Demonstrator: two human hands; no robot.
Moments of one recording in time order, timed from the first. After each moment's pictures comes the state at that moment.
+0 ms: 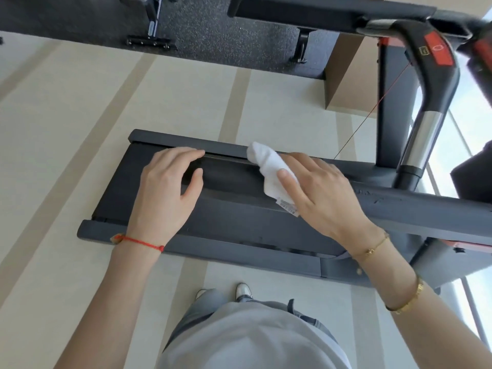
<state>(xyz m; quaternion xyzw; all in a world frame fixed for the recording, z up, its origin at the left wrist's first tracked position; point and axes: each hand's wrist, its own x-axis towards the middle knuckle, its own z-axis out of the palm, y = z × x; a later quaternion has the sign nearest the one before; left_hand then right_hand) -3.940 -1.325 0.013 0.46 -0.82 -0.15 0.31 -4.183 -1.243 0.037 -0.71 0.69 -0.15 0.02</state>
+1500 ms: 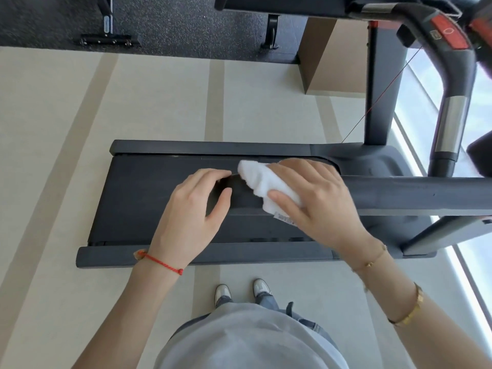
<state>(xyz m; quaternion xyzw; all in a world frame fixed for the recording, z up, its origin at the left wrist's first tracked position) -3.878 -1.383 0.001 0.36 -0.85 -0.28 0.27 -4.086 -1.288 0.021 -0.69 0.70 -0.18 -0.05</state>
